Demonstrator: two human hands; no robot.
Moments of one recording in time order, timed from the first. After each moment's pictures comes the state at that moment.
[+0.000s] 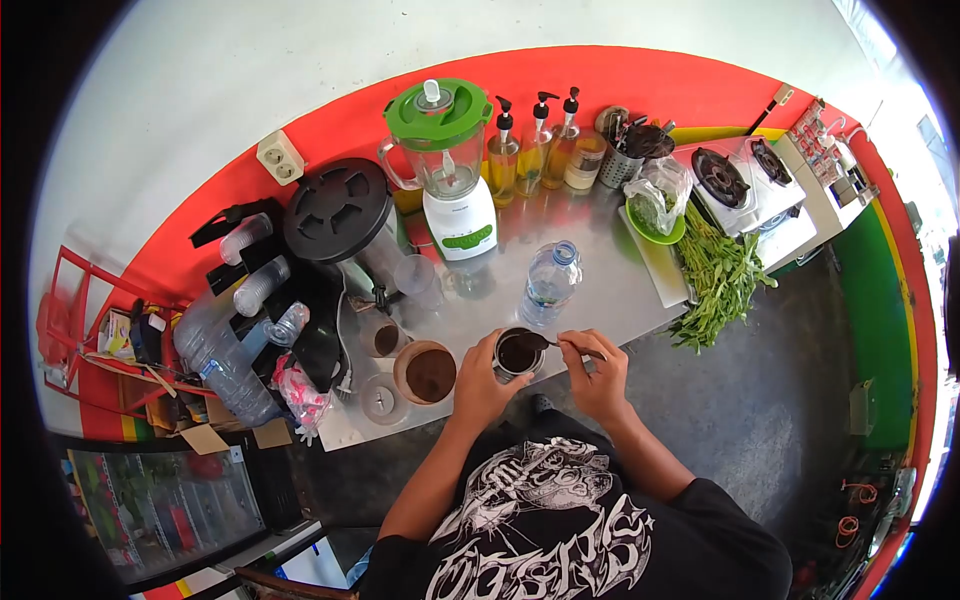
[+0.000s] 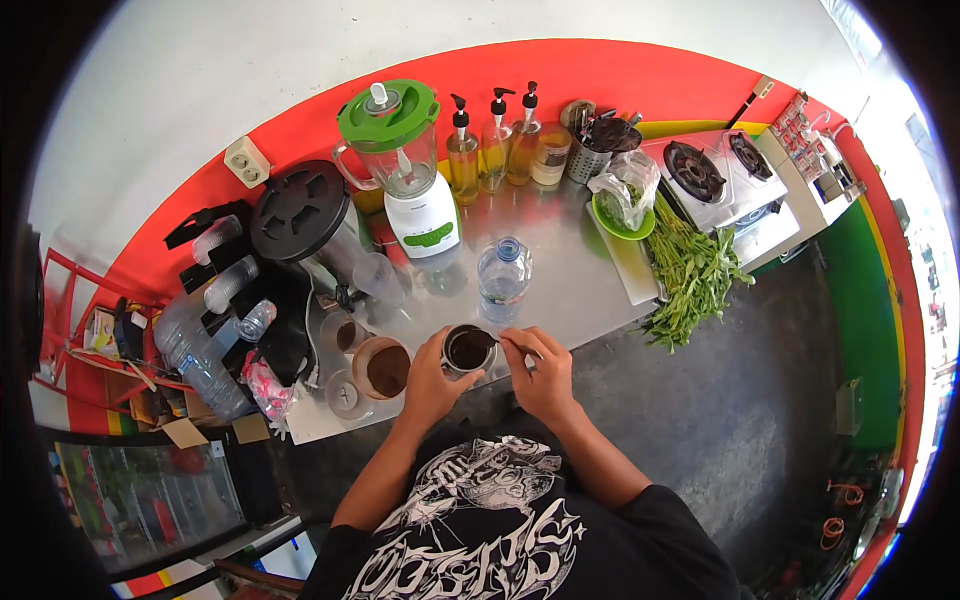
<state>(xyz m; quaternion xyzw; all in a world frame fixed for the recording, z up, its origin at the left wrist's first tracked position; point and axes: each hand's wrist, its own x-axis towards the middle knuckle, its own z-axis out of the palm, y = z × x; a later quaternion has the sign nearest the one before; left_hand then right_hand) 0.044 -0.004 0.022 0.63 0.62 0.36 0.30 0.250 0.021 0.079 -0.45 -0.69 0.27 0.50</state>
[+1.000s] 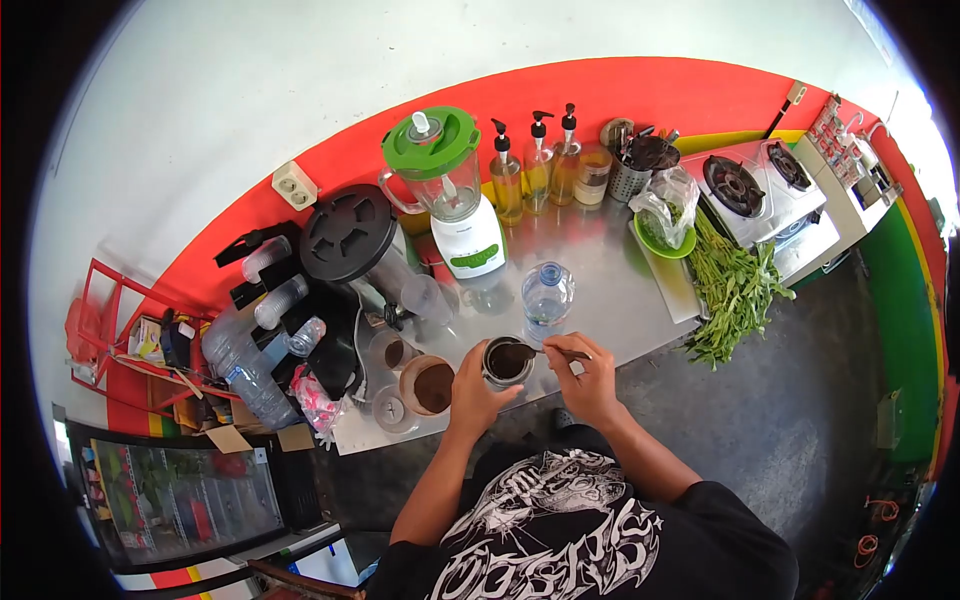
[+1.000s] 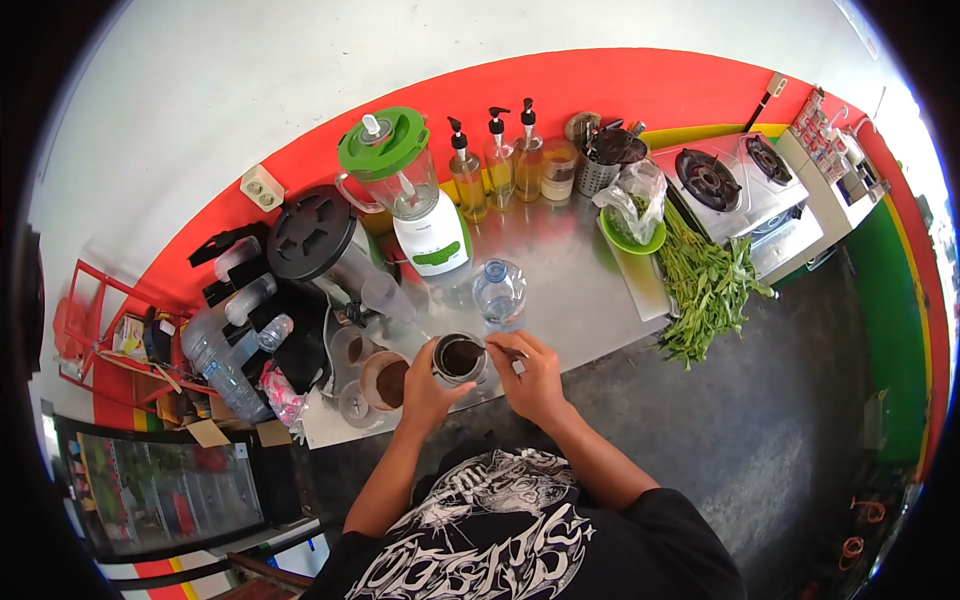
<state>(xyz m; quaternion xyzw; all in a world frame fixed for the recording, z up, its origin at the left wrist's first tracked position) 0.047 0.004 0.025 0.61 0.63 0.39 0.27 0.258 0.046 0.073 -0.41 -0.66 0.37 0.51</state>
